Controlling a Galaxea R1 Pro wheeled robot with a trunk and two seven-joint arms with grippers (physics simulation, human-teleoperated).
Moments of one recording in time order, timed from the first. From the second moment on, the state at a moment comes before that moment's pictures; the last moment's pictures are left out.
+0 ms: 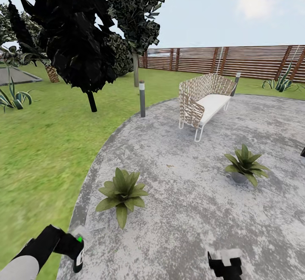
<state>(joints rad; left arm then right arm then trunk) -0.59 0.20 0.29 -0.44 -0.81 0.35 -0.79 -0.37 -0.06 -0.13 -0.22 0.31 -0.46 -0.15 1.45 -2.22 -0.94</state>
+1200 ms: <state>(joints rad) -0.59 0.07 0.28 -0.53 -0.77 0.49 -0.56 -0.37 -0.07 -0.13 -0.19 0.24 -0.47 -0.15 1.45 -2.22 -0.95</state>
